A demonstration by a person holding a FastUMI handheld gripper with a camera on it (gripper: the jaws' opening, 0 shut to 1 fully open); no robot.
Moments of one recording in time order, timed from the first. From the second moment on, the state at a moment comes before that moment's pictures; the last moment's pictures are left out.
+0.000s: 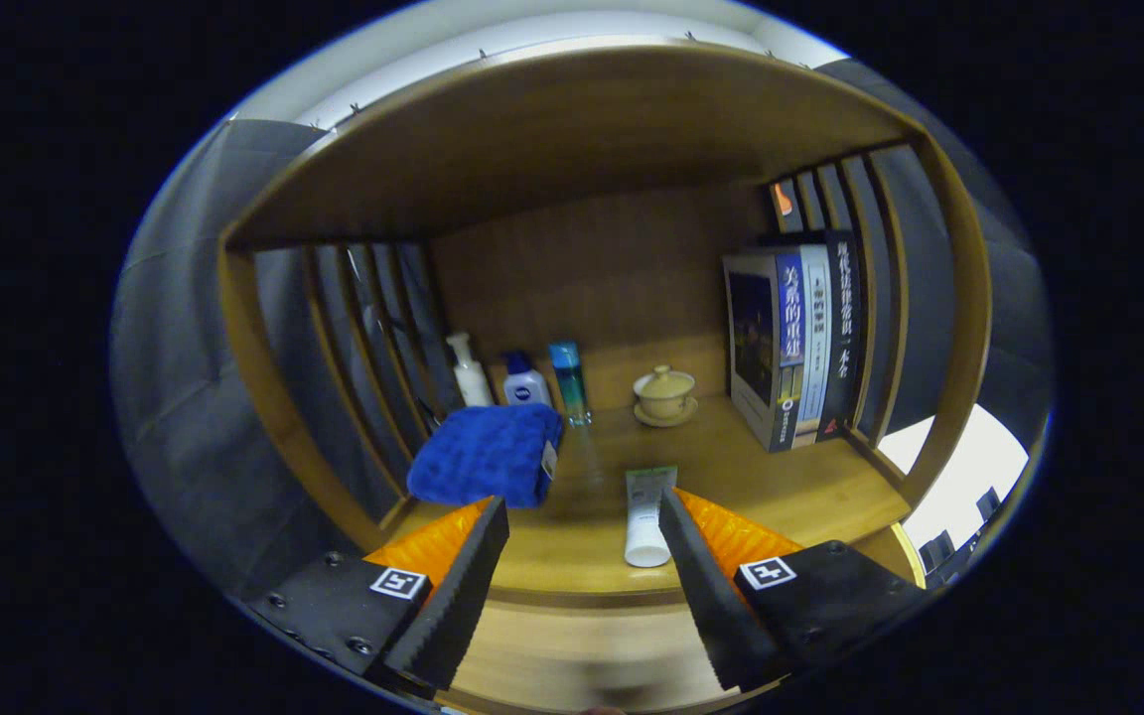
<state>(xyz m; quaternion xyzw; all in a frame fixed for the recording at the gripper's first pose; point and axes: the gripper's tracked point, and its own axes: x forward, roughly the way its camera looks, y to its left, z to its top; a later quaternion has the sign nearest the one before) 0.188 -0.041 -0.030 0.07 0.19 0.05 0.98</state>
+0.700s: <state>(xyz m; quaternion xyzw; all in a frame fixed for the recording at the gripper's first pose) 0.027 -0.010 -0.098 -0.02 0.11 0.06 0.99</state>
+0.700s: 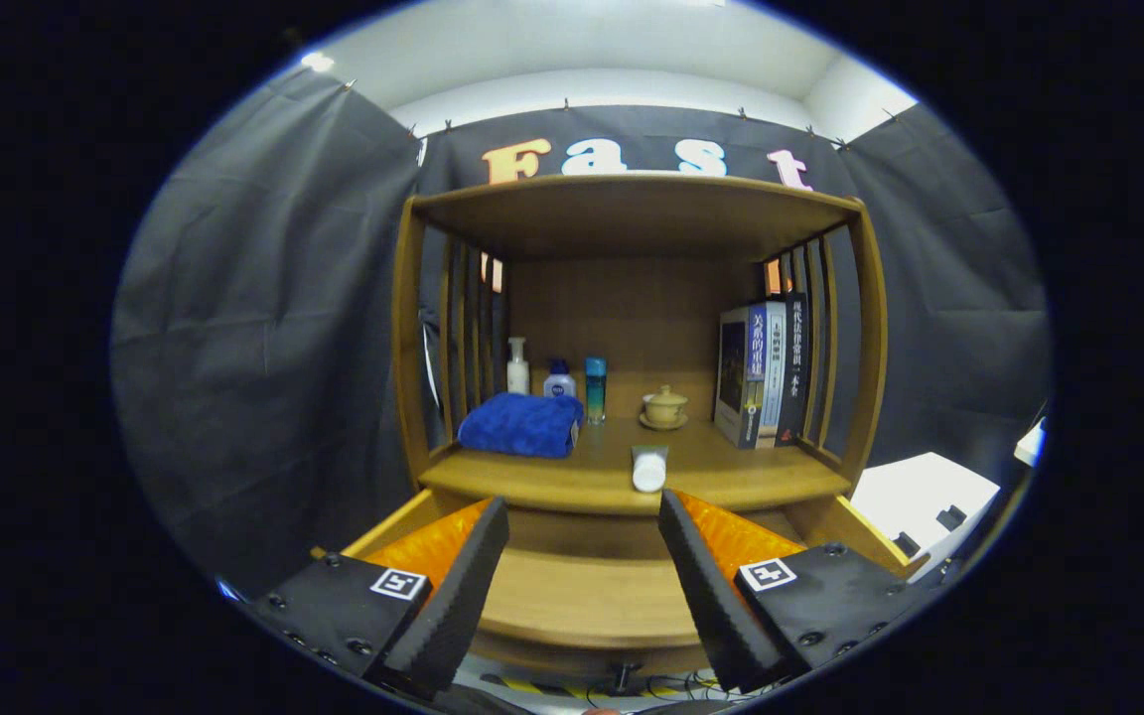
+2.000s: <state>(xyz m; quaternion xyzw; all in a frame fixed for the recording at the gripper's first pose) -0.029 -0.049 -0.227 -0.03 0.13 -0.03 0.99</state>
